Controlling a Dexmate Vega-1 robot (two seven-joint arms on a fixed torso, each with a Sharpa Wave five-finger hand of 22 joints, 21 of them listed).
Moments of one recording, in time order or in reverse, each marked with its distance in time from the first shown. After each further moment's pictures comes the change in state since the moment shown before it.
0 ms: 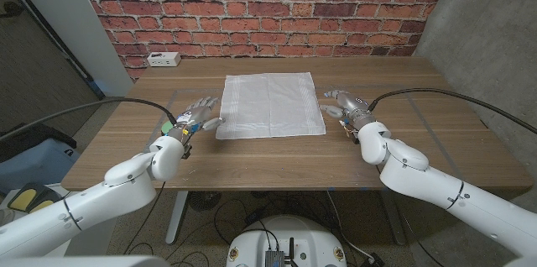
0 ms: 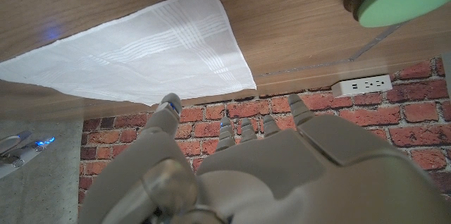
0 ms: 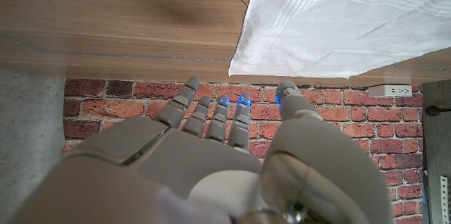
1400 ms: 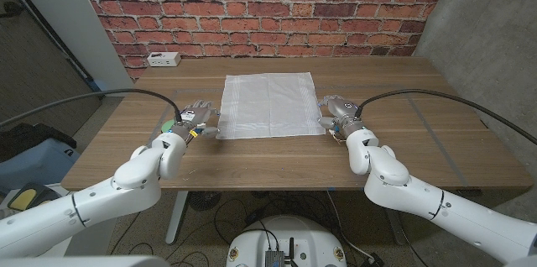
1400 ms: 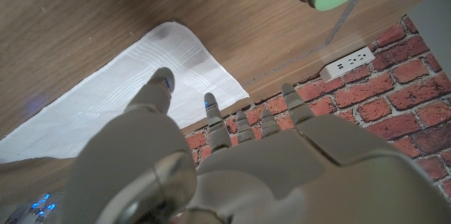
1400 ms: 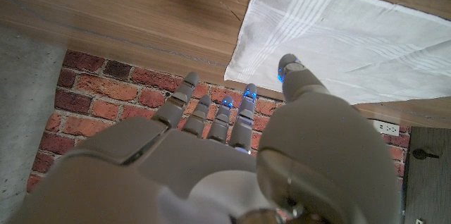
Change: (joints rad) left arm -0.121 0.038 0.164 -0.044 0.312 0.194 -0.237; left_hand 0.293 -0.136 -0.005 -0.012 0.027 0.327 -0.083 0.051 0.000 0.073 -0.028 -0.013 0.000 0.051 0.007 -0.009 0.000 0.133 -0.037 -0.008 -0.004; right arm 0.043 0.046 -0.146 0.006 -0.286 -0.127 0.126; right_hand 0.264 -0.133 -0.010 -0.020 0.012 0.124 -0.040 -0.018 0.001 -0.009 -0.062 -0.037 -0.002 -0.001 0.001 -0.031 -0.002 0.039 0.021 -0.016 0.000
